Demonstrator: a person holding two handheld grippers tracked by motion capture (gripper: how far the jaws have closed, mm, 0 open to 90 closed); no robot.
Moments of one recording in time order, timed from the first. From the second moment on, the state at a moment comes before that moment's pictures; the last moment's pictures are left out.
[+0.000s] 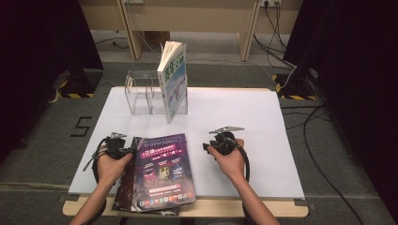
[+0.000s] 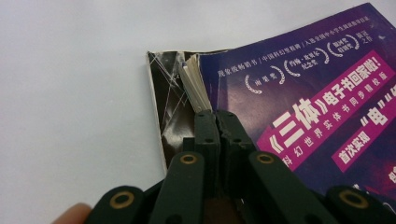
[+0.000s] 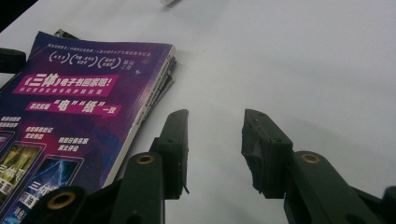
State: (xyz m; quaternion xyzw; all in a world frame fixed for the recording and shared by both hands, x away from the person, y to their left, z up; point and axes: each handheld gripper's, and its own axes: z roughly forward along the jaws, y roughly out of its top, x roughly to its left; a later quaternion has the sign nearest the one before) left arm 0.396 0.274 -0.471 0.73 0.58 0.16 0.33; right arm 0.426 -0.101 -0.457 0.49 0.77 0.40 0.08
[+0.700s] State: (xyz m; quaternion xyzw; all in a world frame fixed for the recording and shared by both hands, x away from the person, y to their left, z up) left arm 0.401 0.251 -0.472 0.75 0.56 0.16 0.32; right arm 0.446 -0.076 -0.460 0.49 0.78 0.39 0.04
